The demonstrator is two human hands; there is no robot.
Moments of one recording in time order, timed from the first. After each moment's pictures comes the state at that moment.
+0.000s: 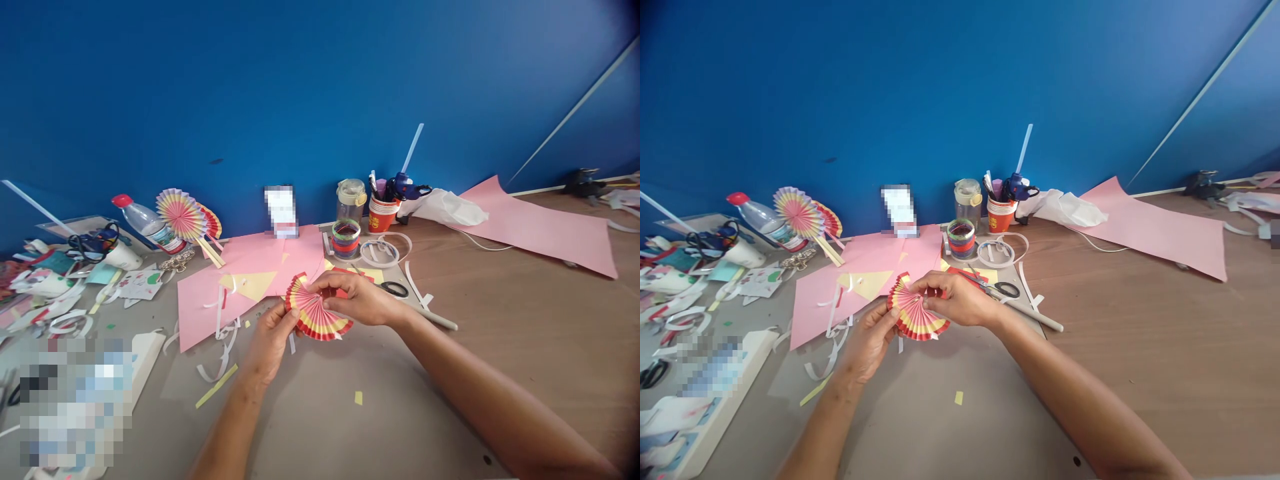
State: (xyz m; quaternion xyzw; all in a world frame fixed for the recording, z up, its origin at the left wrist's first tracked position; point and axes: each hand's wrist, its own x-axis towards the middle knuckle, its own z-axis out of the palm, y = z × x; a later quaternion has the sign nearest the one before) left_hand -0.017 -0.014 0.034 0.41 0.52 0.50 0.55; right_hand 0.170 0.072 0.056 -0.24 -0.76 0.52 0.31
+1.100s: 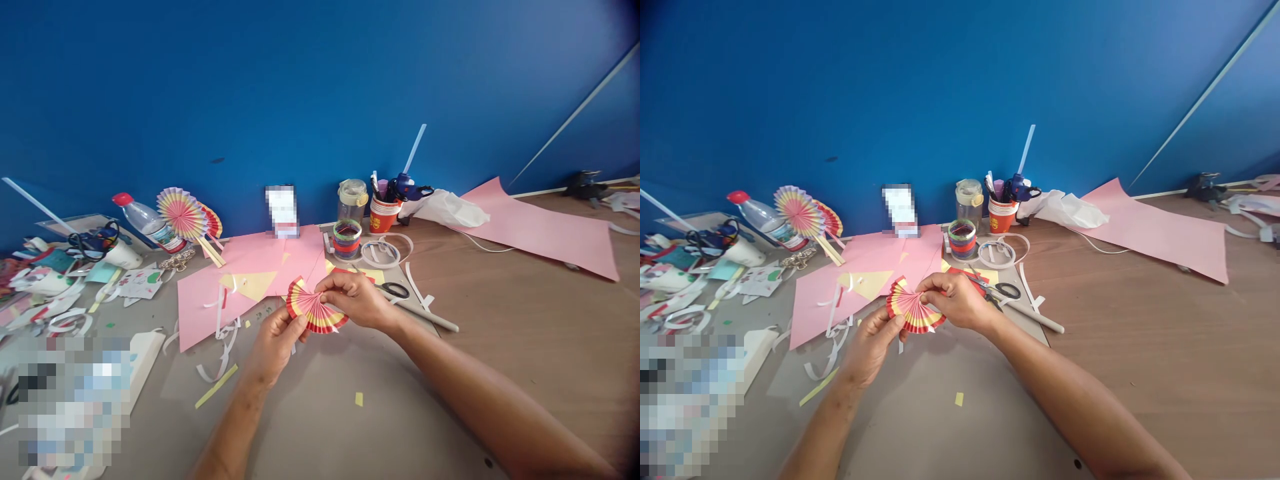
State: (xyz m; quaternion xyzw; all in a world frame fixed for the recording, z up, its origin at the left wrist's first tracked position) left_hand -0.013 -0.020 0.041 0.47 0.52 0.49 0.53; right_hand 0.158 0.070 0.040 -0.30 -0.71 0.52 0.37
